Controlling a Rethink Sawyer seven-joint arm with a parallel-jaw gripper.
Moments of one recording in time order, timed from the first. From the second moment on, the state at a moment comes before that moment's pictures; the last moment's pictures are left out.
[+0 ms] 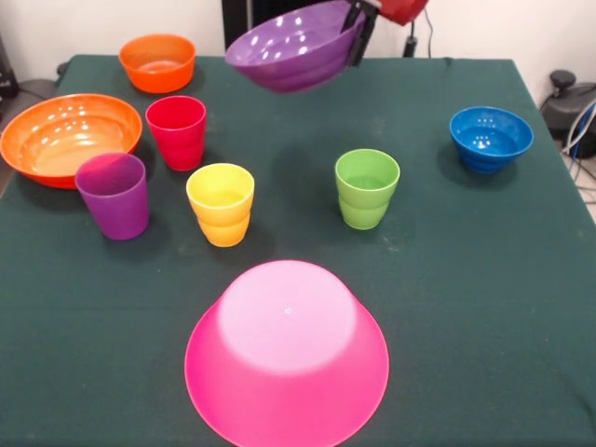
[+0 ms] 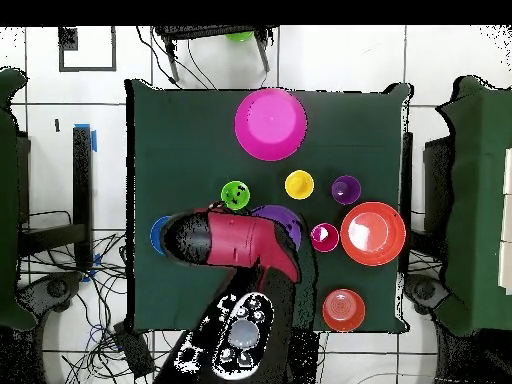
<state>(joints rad) 0.14 -0.65 -0.35 1.66 0.02 0.53 2.25</state>
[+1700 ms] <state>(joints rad) 0.13 -0.17 -0.49 0.73 0.10 0.84 2.25</state>
